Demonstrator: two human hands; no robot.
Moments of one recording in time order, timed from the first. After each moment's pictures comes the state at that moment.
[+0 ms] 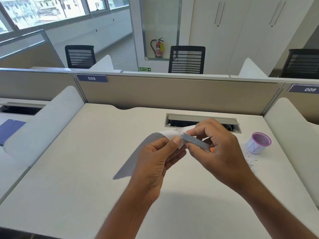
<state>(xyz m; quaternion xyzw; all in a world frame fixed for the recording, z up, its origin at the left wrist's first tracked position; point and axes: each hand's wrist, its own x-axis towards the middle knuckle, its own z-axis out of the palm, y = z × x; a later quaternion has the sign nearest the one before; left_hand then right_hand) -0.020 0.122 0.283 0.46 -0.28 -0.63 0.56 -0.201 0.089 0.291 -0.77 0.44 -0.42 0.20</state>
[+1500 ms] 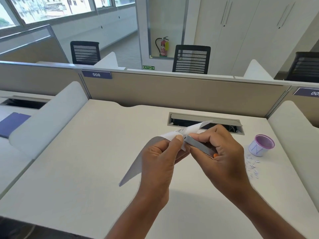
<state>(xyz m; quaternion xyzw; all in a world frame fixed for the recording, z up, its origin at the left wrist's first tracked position) -0.035 0.143 0.296 0.49 -0.32 -0.54 0.61 -0.186 0.108 0.282 -0.74 0.43 -0.49 0.16</state>
